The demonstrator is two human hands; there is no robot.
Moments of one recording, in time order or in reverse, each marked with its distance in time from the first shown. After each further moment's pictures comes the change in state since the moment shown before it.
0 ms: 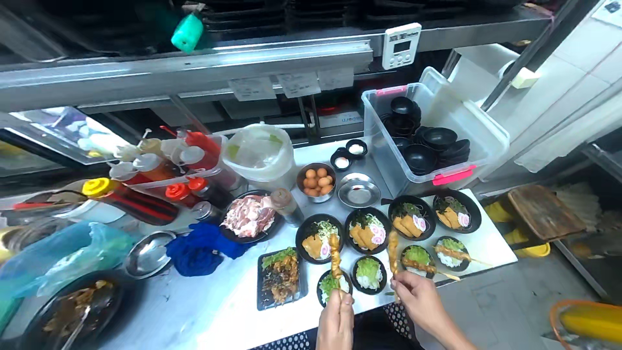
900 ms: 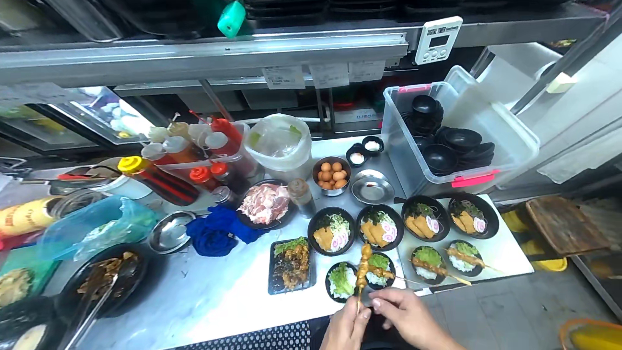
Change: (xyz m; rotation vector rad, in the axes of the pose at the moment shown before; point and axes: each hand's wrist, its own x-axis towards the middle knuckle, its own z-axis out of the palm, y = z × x) left_hand -0.015 -0.017 -0.016 0.106 -0.306 -0.029; right_hand -0.016 -0.039 0.027 0.196 -0.448 0.059
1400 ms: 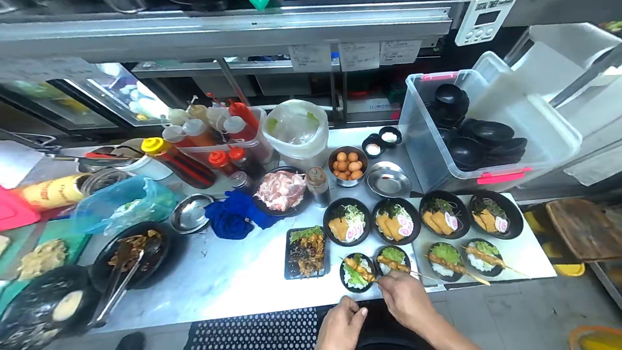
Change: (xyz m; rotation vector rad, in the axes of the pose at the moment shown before) left_hand -0.019 -0.036 -0.021 0.171 -0.028 -0.439; right_hand 0.045 0.029 0.036 -0.842 0.131 -0.260
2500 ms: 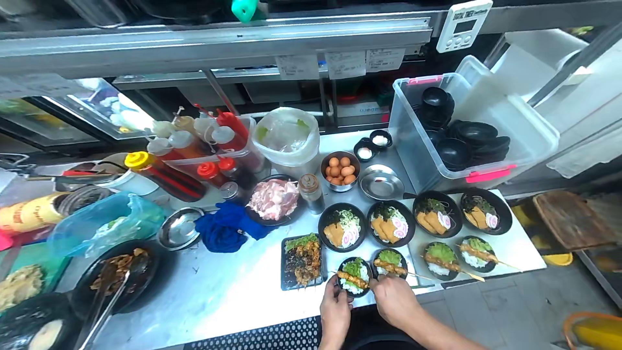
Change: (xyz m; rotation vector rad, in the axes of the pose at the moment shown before) left_hand 0.063 -0.014 0.024 -0.611 0.457 -0.097; right_hand 0.023 -0.027 0.006 -0.261 -0.332 0.079
